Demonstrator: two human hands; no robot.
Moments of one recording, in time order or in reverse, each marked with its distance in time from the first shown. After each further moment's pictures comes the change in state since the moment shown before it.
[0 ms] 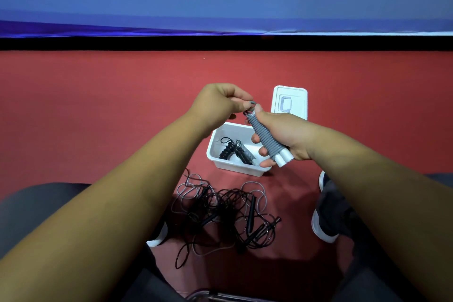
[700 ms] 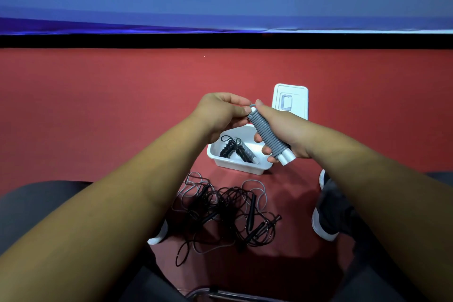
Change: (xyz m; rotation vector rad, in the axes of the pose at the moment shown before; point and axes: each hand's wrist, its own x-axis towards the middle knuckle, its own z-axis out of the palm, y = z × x) left_hand -0.008 -0.005 0.015 -0.381 0.051 -0.281; right_hand 0.006 0.002 0.000 -0.058 0.085 0.011
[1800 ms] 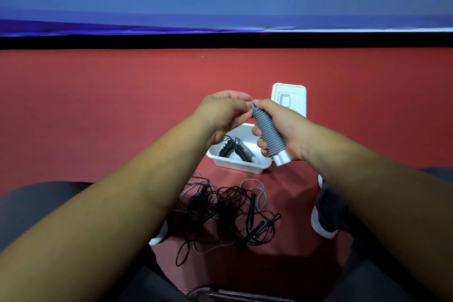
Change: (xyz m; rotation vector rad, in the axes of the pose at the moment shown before) left_hand -0.007 0.006 0.013 -0.214 0.030 -0.066; right_hand 0.006 0.001 0.002 0.271 -0.060 0.019
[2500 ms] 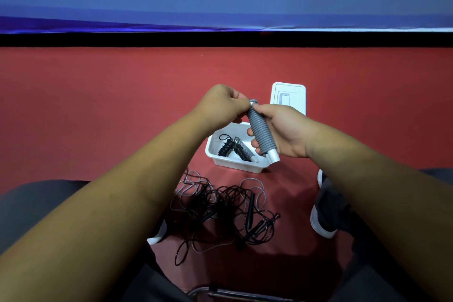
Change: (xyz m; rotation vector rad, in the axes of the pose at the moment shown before) left_hand 0.016 0.006 -0.012 0.709 -0.028 0.289; right_hand 0.002 0.001 0.000 -0.031 -0.140 -0.073
